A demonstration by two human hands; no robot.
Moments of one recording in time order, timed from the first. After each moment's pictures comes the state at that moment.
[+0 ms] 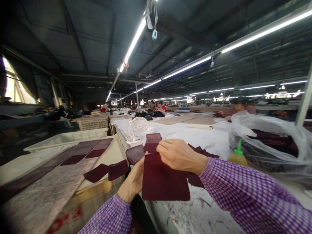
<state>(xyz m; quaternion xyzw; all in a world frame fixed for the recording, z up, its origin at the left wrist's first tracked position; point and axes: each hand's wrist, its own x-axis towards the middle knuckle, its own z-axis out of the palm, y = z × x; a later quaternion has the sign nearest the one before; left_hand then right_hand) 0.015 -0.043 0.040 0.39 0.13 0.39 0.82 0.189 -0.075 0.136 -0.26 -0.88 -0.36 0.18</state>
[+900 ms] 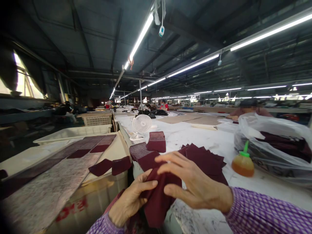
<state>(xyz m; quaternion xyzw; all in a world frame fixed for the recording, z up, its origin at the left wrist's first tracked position) 0.001 -0.096 0.026 0.40 0.23 0.44 0.77 0.190 -0.129 0.114 -0.27 -0.93 0.00 0.26</state>
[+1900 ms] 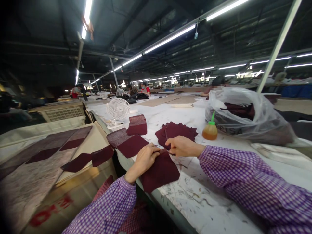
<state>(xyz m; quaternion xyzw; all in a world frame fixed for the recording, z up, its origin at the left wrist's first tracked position) 0.074 -0.046 0.019 0.88 0.38 0.23 0.14 0.262 -0.083 0.068 -0.57 -0.79 0.19 0.11</state>
